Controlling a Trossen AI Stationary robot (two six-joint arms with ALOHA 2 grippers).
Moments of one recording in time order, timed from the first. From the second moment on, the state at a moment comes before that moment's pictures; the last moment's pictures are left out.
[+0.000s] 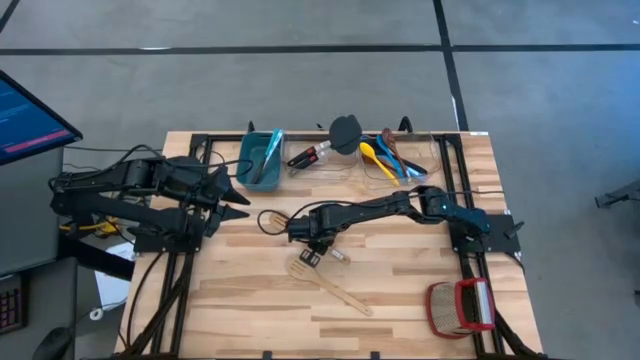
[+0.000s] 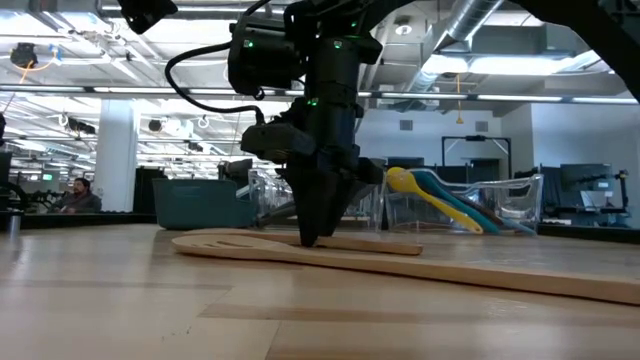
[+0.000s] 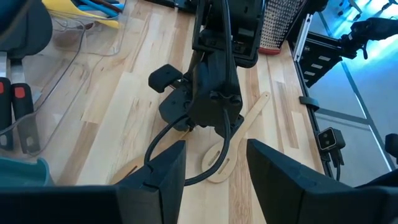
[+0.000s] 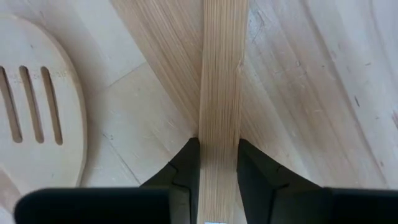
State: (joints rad) left arm -0.01 0.77 0.98 -0.79 0.05 -0.24; right arm 0.10 2.38 1.88 -0.99 0.00 0.62
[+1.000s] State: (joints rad) left arm -0.01 0.77 0.98 -0.79 0.05 -0.24; right arm 0.09 2.39 2.03 -1.04 0.00 0.51
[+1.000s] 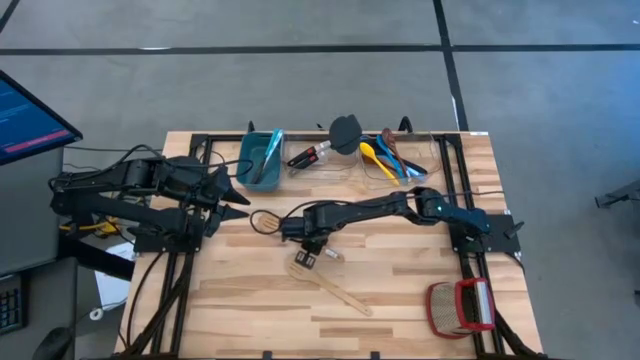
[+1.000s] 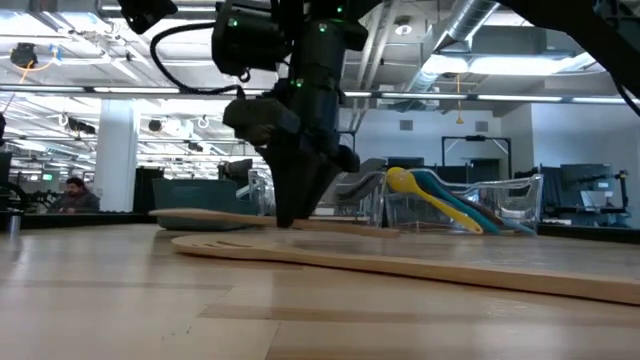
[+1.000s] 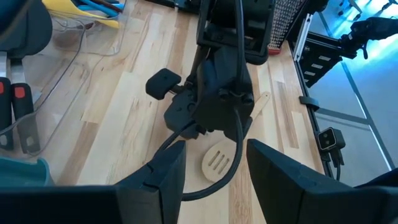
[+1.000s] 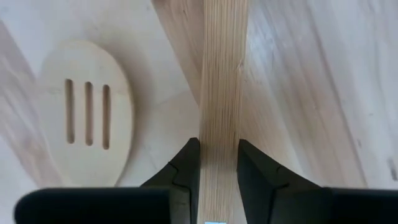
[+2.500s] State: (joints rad) left arm -0.01 0.77 0.98 -0.79 0.05 -0.24; right arm -0.19 2.03 2.33 -1.57 0.58 0.30
